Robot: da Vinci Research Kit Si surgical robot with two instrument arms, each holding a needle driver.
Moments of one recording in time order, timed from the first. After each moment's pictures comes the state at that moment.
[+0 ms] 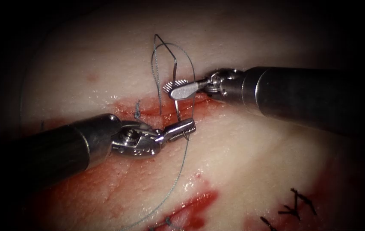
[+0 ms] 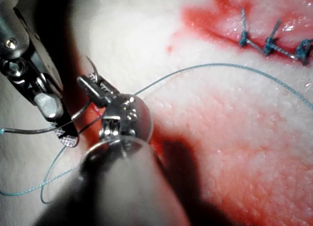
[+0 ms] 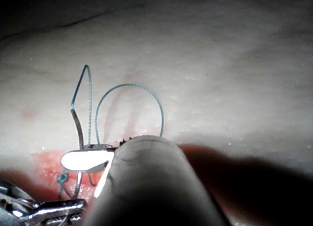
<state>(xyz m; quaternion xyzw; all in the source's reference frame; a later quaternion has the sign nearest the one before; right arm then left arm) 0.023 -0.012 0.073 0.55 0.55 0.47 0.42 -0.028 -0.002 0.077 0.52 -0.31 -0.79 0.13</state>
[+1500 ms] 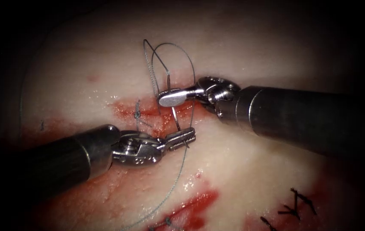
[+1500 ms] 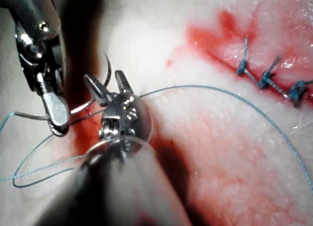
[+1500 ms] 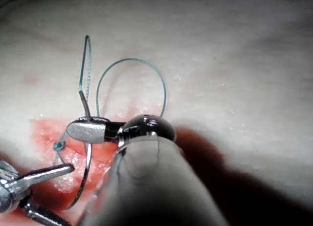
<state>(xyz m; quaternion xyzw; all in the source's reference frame) 0.022 -0.010 0.073 0.36 0.62 0.41 0.57 -0.029 -0.004 0.076 0.52 -0.16 -0.84 0.07</state>
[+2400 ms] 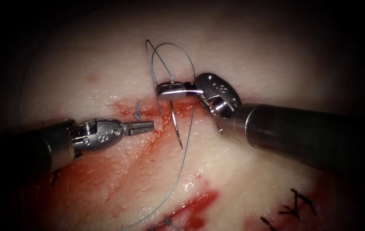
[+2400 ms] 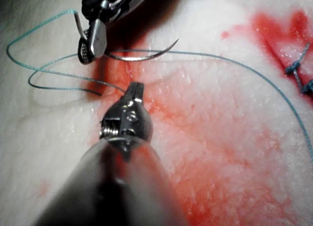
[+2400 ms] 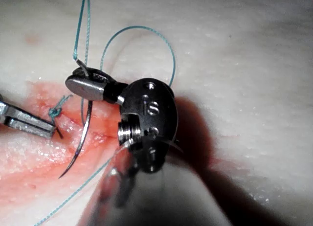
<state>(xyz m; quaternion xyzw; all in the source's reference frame) 0.023 -0.010 0.075 0.16 0.71 0.32 0.61 -0.021 0.000 0.080 0.40 0.03 -0.91 -0.03</state>
